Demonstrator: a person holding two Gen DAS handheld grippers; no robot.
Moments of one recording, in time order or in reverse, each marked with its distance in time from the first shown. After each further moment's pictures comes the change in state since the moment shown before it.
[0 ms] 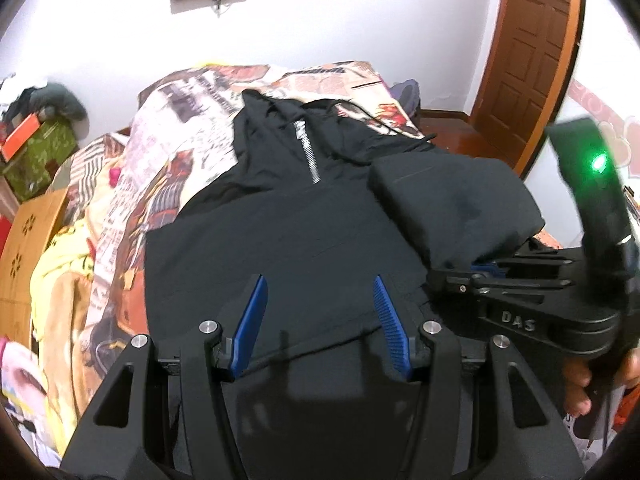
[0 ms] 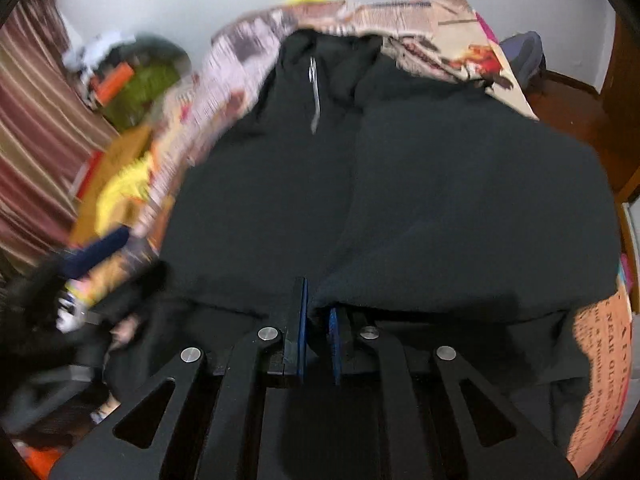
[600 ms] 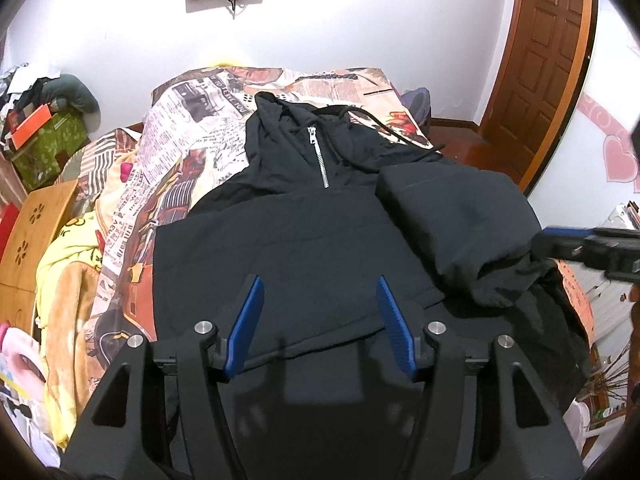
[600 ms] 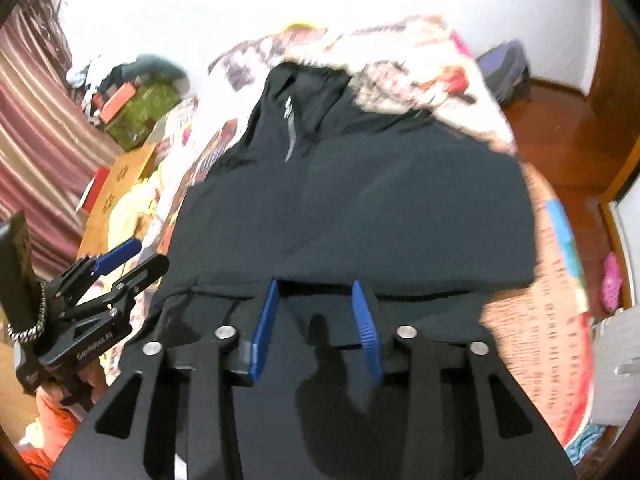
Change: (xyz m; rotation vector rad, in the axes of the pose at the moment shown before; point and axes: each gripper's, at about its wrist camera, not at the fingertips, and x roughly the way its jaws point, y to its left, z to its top) left arm -0.008 -0.003 0.002 -0.035 -0.023 0.024; right arm -0.094 -0.027 -0.012 0.046 -0.141 -0.004
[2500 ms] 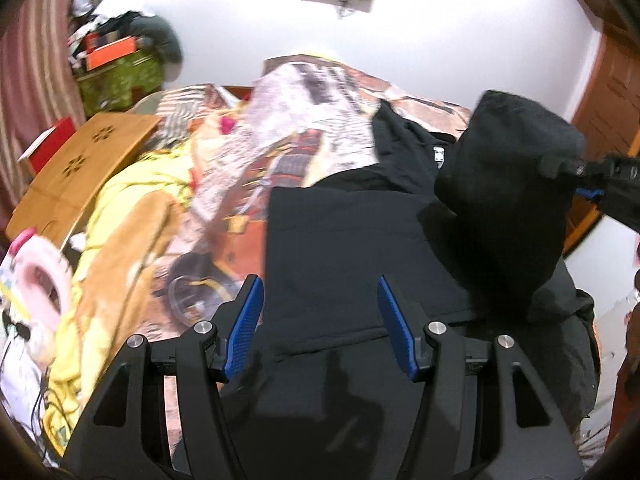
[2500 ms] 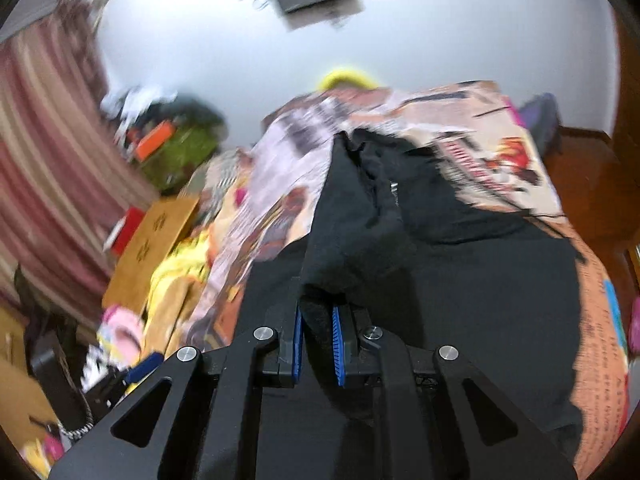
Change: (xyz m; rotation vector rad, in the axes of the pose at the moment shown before) left arm -0.044 0.136 -0.054 -0.305 -0.040 0.125; right arm 0.063 0.132 0.053 -0.102 -0.096 0.128
